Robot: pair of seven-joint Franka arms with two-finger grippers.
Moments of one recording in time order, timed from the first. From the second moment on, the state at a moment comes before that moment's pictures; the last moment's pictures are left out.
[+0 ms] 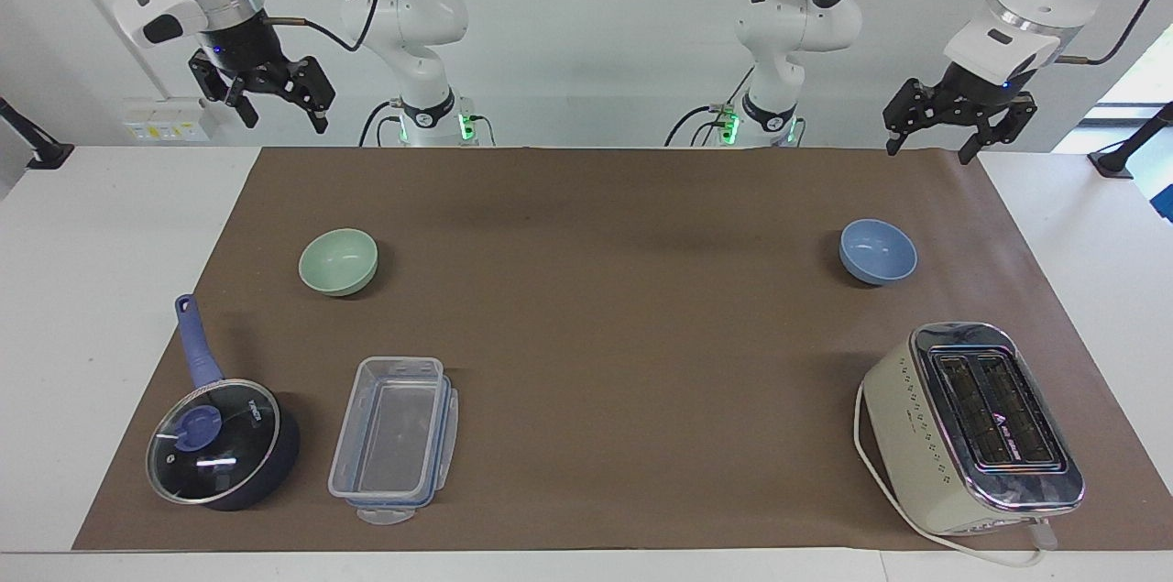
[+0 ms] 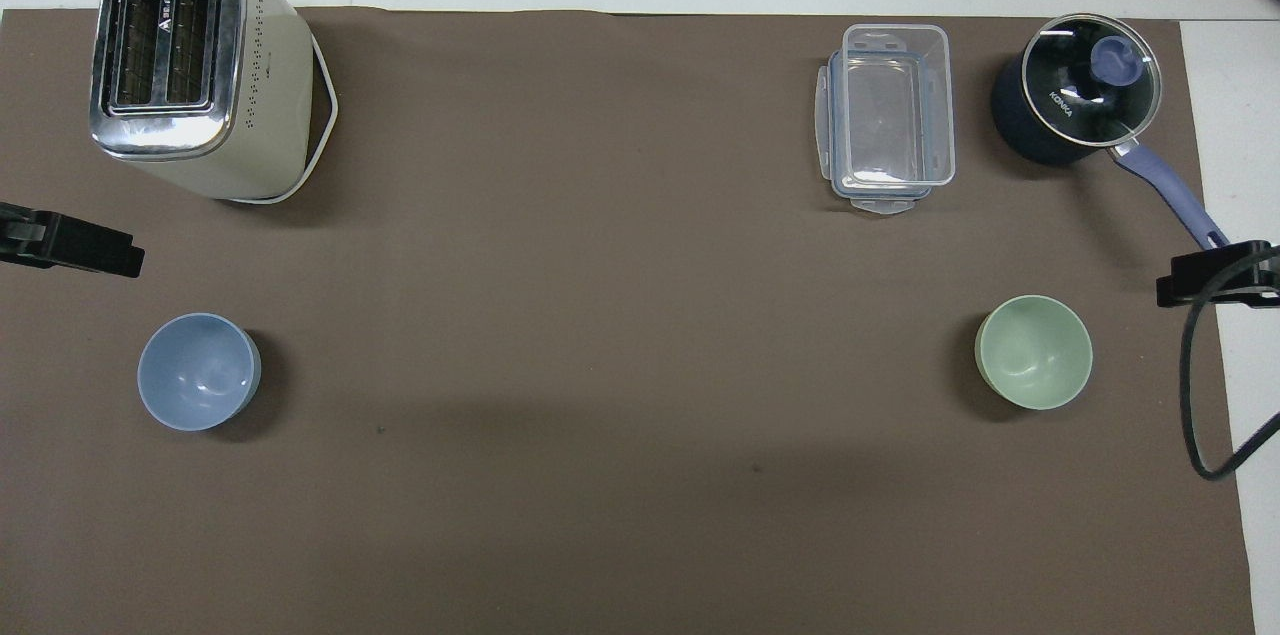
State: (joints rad) left arm -0.11 -0.02 0.04 -1.50 -0.02 1.47 0.14; right arm 0.01 -0.10 -0.05 -1.58 -0.01 1.46 0.08
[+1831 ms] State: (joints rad) left arm 0.06 -0.12 0.06 -1.91 -0.03 1.80 0.35; right arm 0.01 -0.10 -0.05 -1.58 -0.01 1.46 0.08
